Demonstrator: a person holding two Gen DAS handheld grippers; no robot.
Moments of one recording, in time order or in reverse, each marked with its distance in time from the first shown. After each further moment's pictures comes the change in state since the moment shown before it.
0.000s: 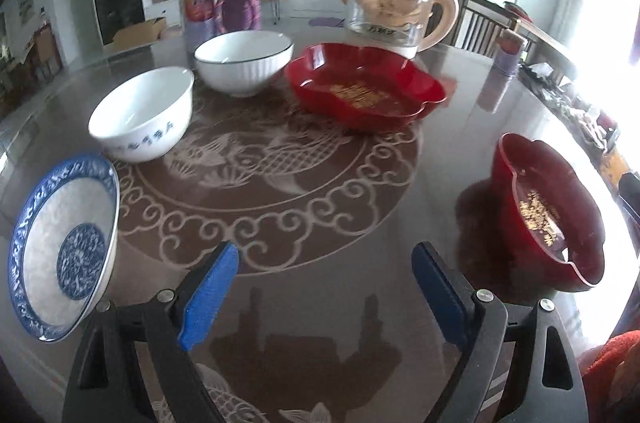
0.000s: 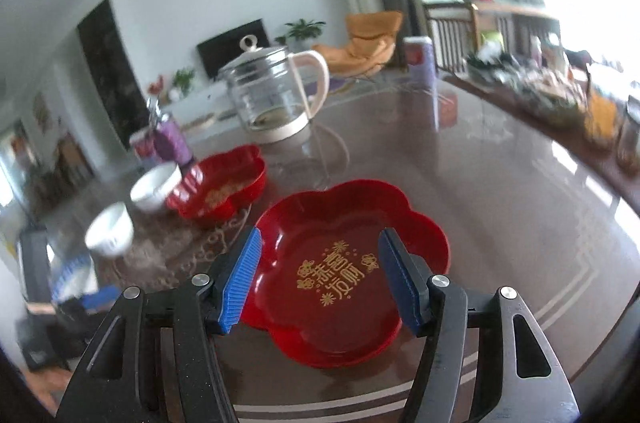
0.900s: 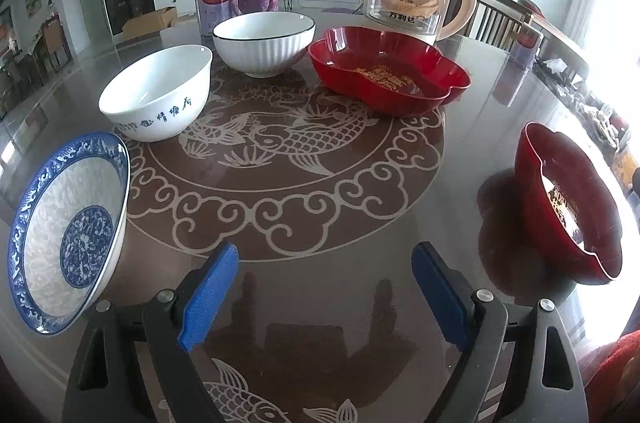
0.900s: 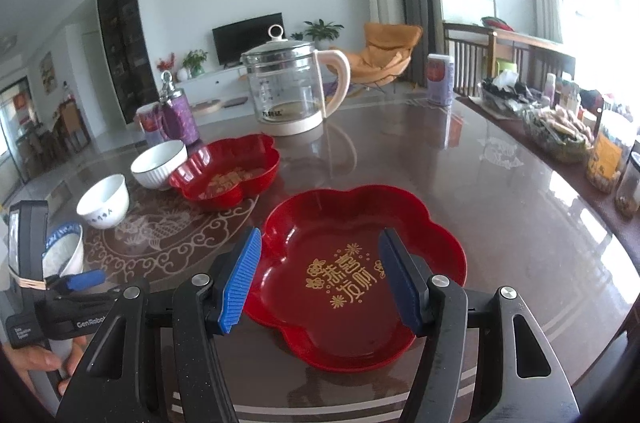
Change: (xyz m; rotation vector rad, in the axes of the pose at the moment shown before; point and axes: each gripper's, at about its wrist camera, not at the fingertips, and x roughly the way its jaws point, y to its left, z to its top) left arm 0.007 0.010 -0.008 -0.016 0.034 0.031; right arm 0.005 0.020 -0.005 -0.095 -0.011 -0.021
